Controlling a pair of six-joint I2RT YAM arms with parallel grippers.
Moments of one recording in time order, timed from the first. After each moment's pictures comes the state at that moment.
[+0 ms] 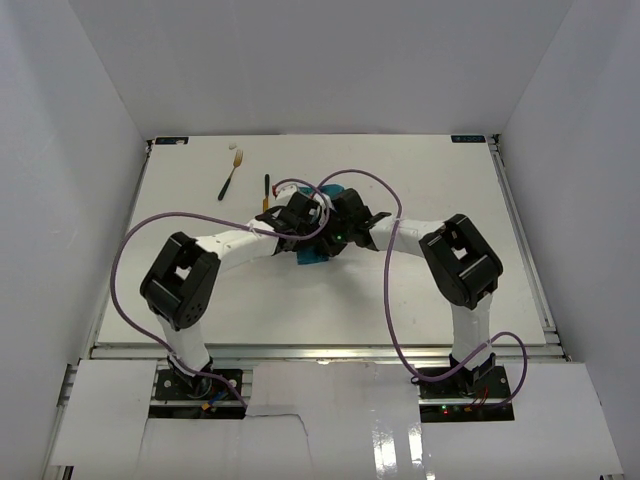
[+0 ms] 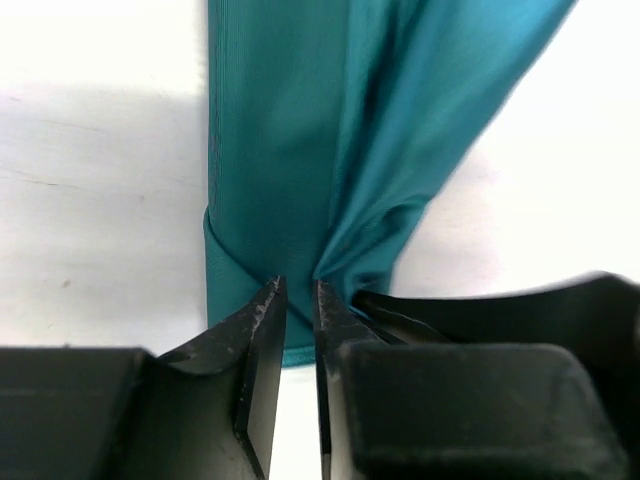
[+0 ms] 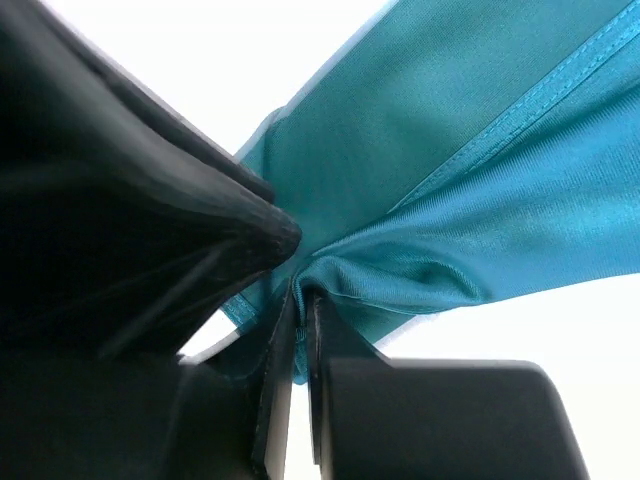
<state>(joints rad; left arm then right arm) -0.66 1.81 1.16 -0.27 -0.29 -0.82 0.69 1.98 1.22 -0.04 -0.38 -0.08</state>
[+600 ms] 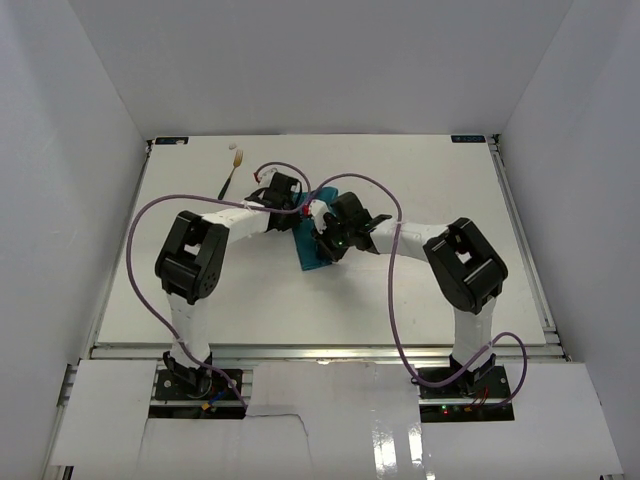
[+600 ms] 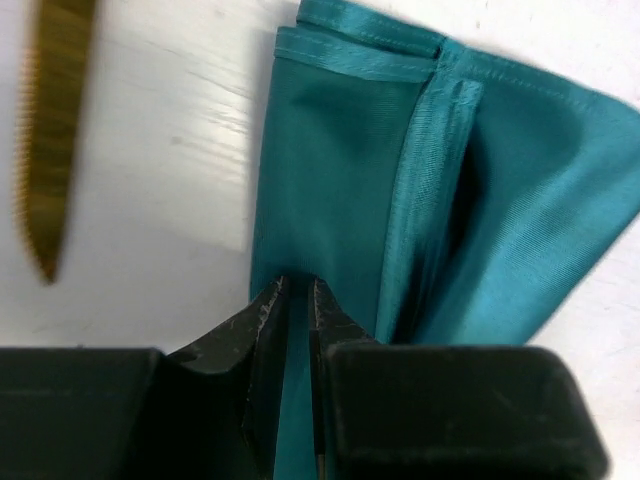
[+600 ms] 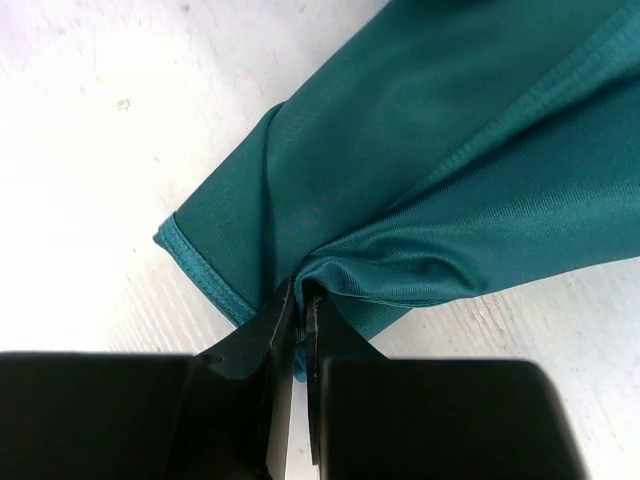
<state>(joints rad) -0.47 1.97 1.30 -0.20 -0.21 -0.83 0.71 1.94 1.19 -0.09 -0.37 -0.21</state>
